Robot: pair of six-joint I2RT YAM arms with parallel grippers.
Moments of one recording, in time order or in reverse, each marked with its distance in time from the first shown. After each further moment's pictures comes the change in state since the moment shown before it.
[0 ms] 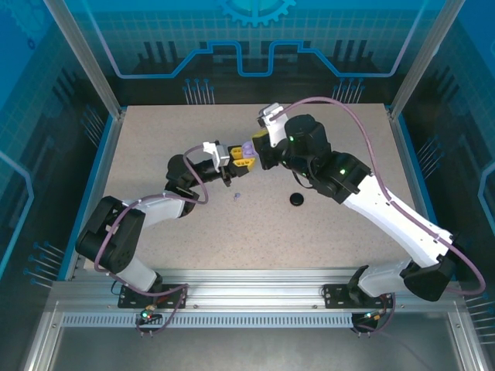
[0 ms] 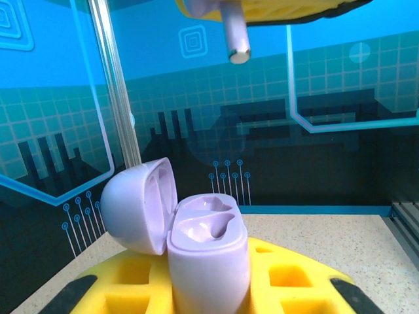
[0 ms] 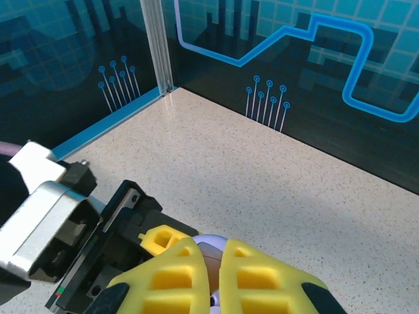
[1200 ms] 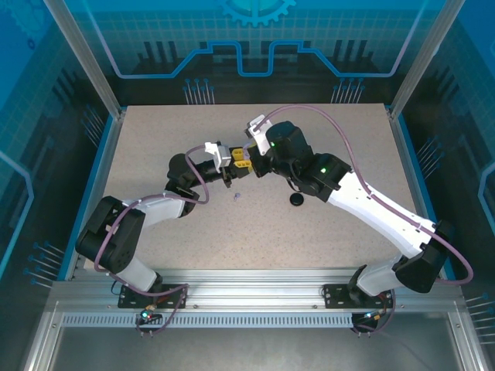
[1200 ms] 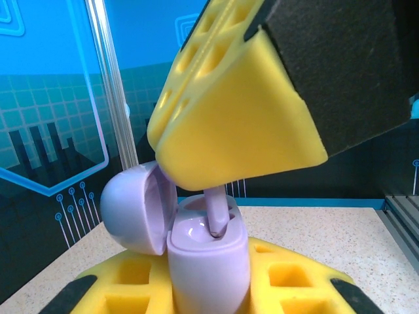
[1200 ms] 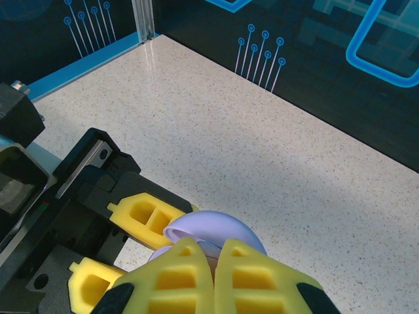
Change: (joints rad) left arm -0.002 0.000 0.000 -0.035 0.008 0.008; right arm 0.019 0.076 -0.031 -0.034 0.064 -0.050
